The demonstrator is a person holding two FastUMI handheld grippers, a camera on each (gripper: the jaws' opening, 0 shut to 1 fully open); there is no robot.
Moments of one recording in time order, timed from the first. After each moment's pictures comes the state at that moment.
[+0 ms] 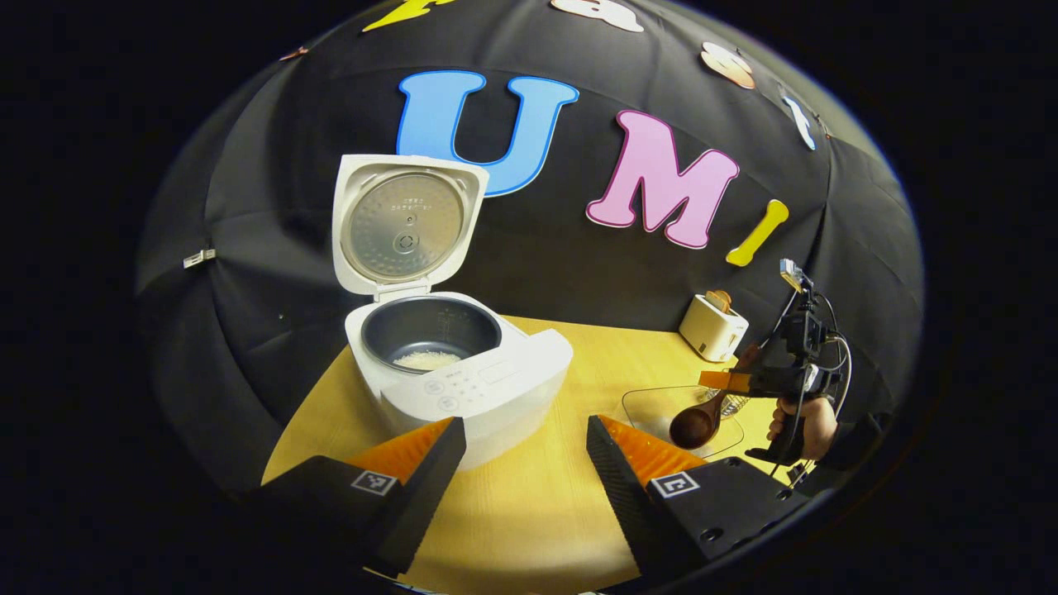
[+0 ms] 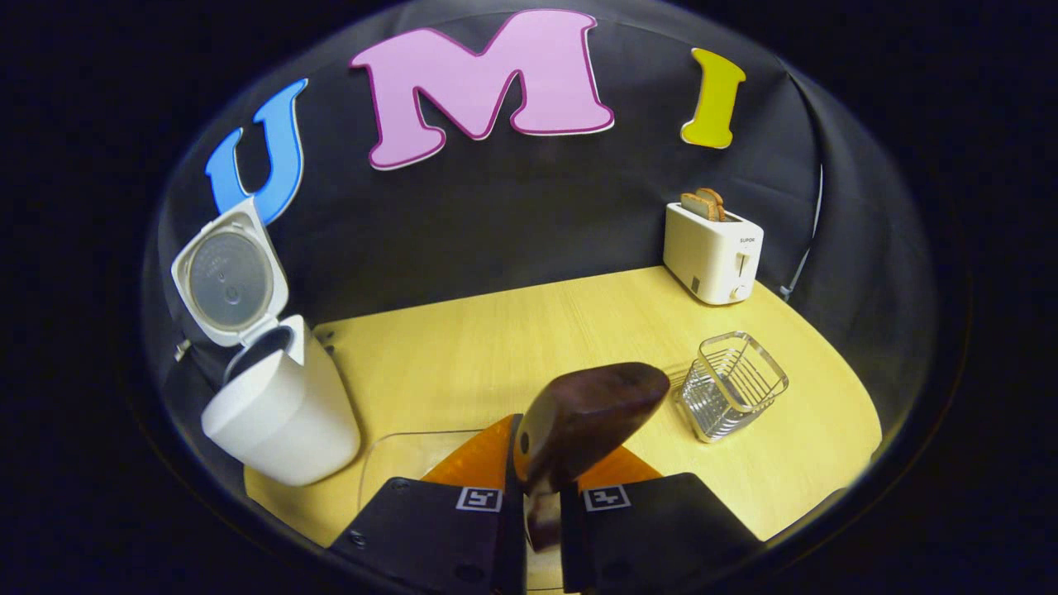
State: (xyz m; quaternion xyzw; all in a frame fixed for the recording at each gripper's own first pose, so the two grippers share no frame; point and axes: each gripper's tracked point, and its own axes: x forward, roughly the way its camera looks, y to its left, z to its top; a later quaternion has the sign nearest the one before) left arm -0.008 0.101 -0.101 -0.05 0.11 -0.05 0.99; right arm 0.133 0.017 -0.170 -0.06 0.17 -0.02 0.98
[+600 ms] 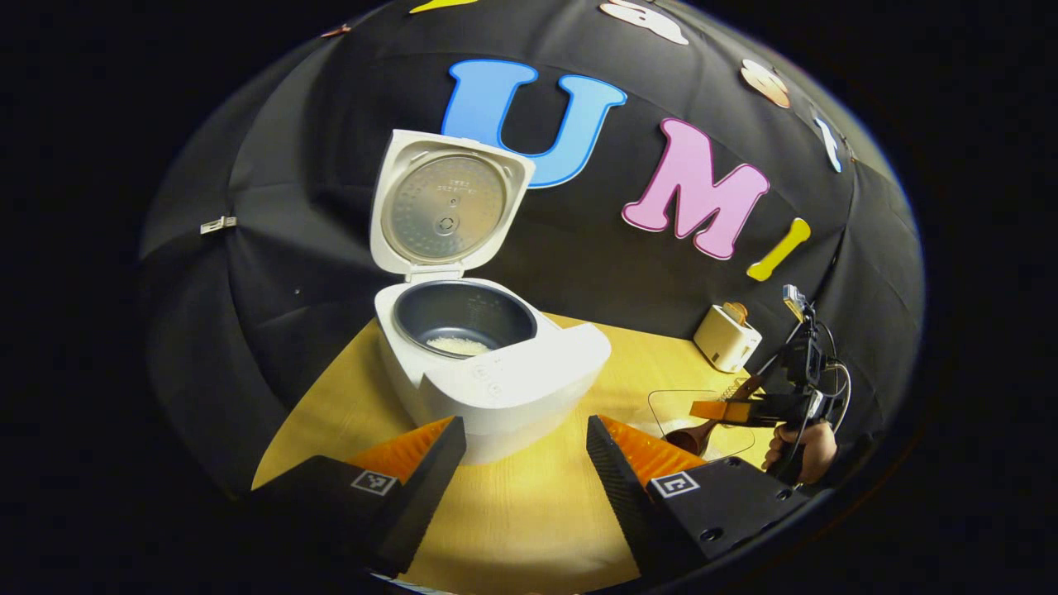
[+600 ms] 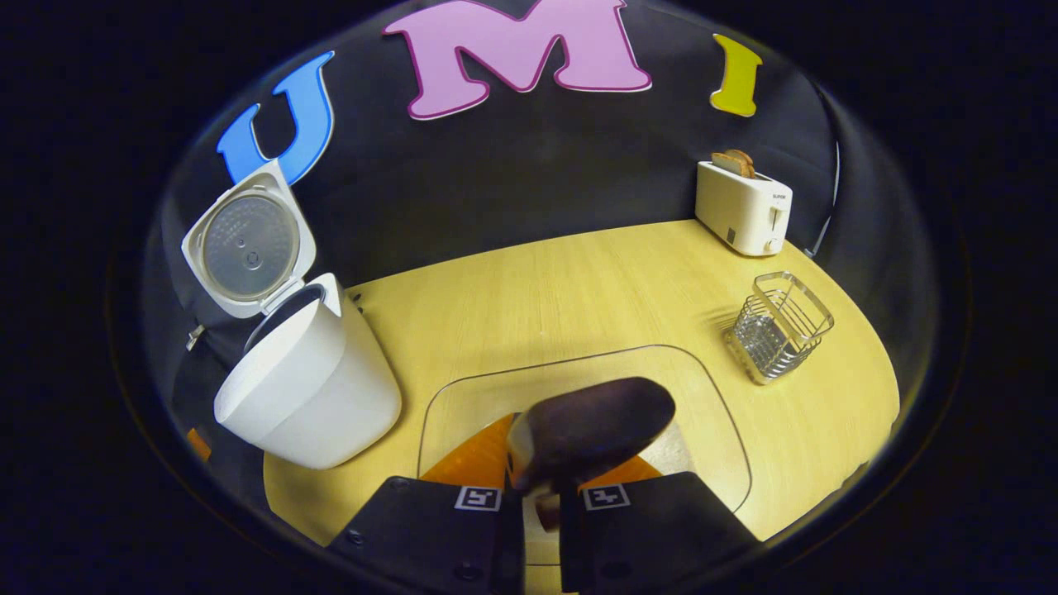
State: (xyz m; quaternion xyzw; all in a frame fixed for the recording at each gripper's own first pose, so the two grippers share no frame) left arm -0.011 0.141 -0.110 -0.10 0.11 -0.02 0.99; right arm 0.100 0.088 -0.220 -0.02 0.25 0.02 0.97
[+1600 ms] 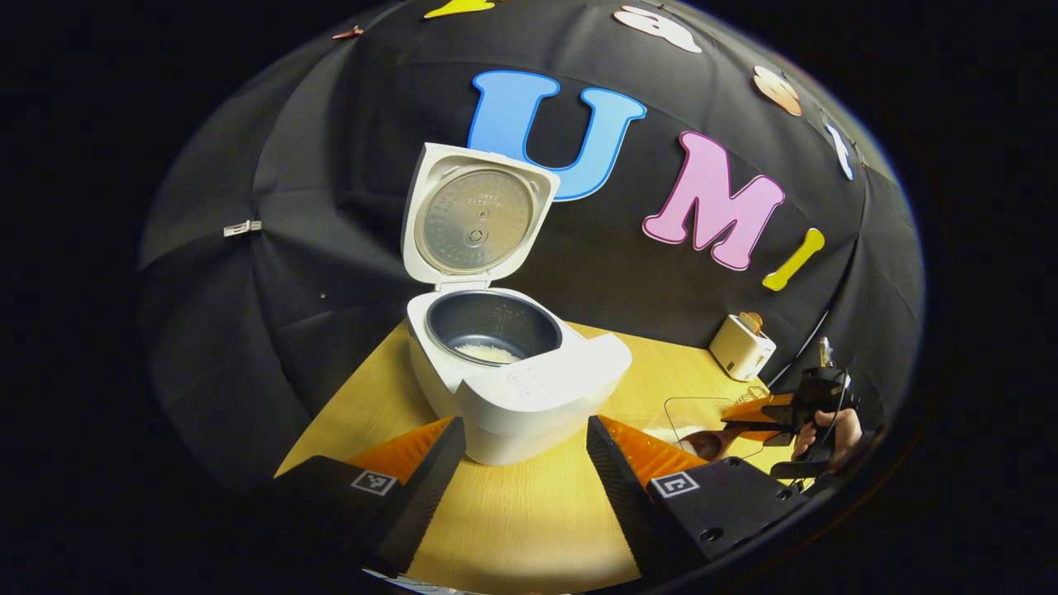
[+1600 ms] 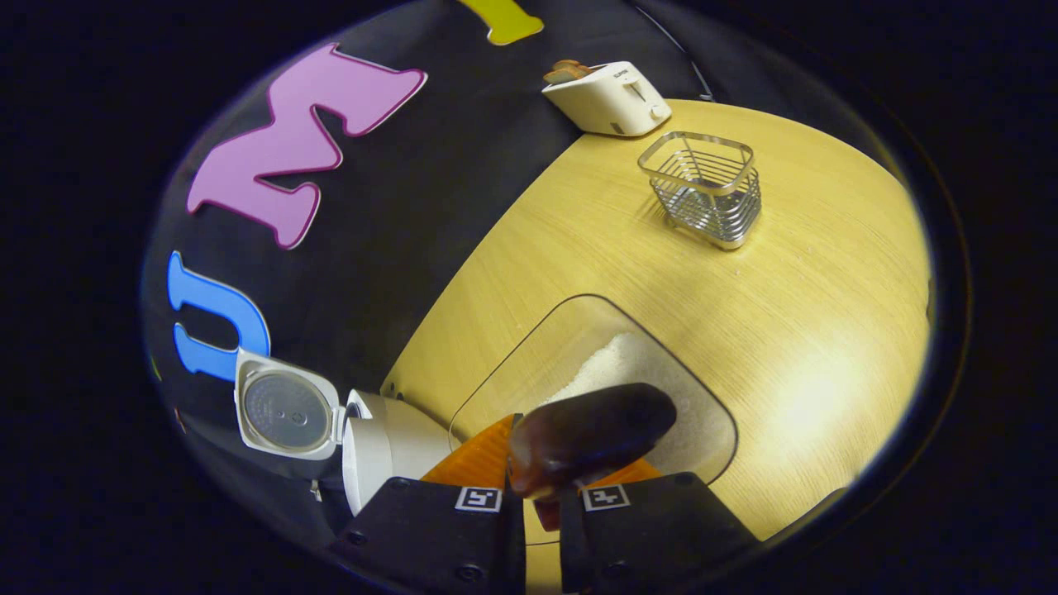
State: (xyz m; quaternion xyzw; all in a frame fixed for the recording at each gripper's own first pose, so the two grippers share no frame) left arm -0.027 0.158 -0.101 -0.09 0.10 0.01 0.99; right arm 0.083 0.034 -0.198 0.32 0.28 -0.05 0.90
